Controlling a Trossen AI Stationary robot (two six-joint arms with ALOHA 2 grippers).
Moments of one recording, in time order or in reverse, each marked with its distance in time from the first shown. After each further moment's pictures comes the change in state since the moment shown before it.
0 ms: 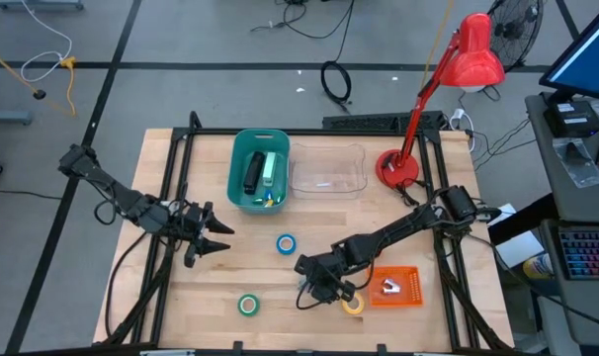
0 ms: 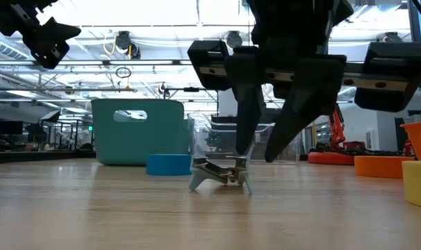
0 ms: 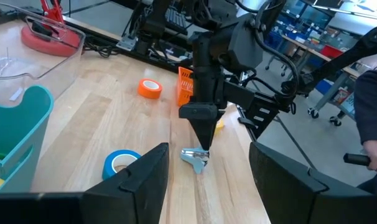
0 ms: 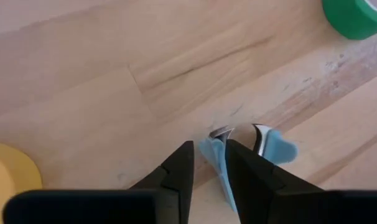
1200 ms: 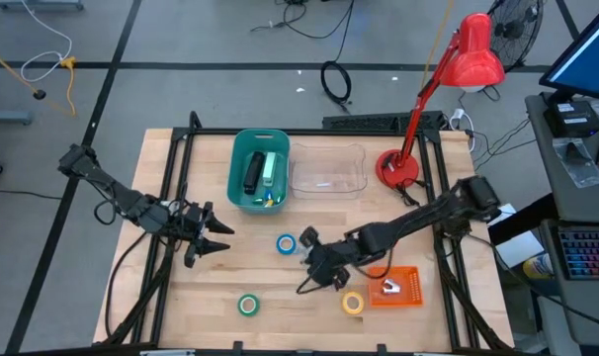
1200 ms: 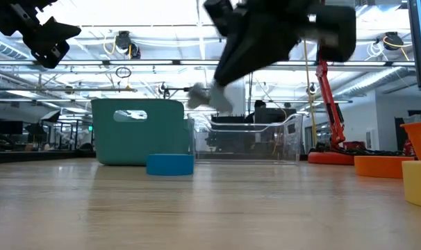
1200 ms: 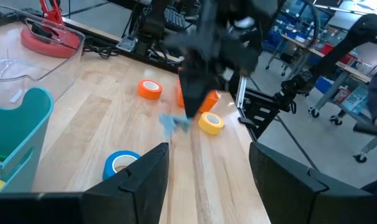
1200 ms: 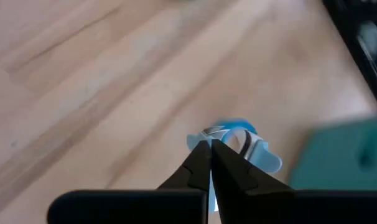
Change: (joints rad) left arm 0.000 0.000 0.000 0.002 0.001 0.009; right arm -0.009 -0.166 -0.001 -0.044 0.383 0.106
